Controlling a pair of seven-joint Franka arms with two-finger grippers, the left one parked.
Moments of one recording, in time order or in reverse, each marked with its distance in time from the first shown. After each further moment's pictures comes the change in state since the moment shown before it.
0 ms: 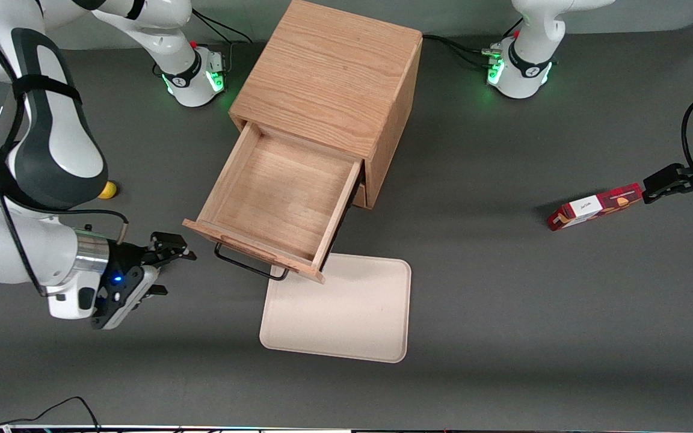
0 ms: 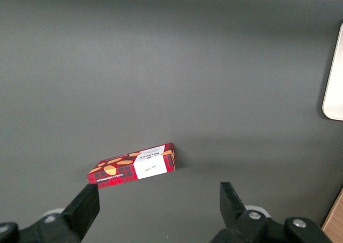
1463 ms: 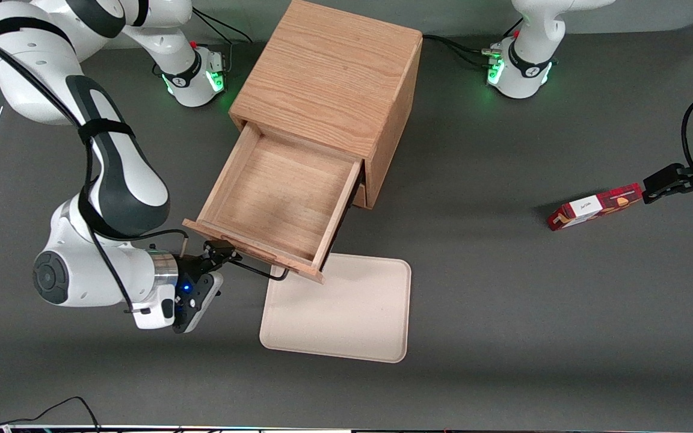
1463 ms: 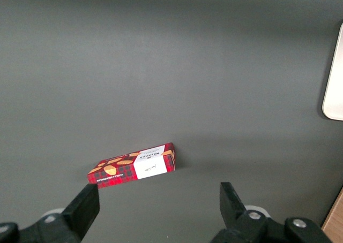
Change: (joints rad) arm 0.060 0.177 0.065 0.064 -0.093 -0.003 -0.007
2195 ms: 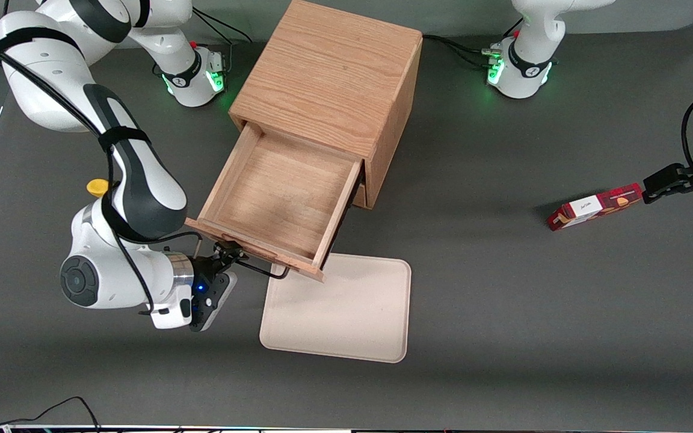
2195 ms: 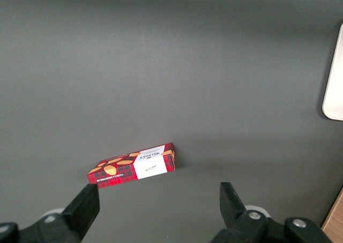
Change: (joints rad) arm 0.026 0.026 0.001 0.003 -0.063 0.002 0.005
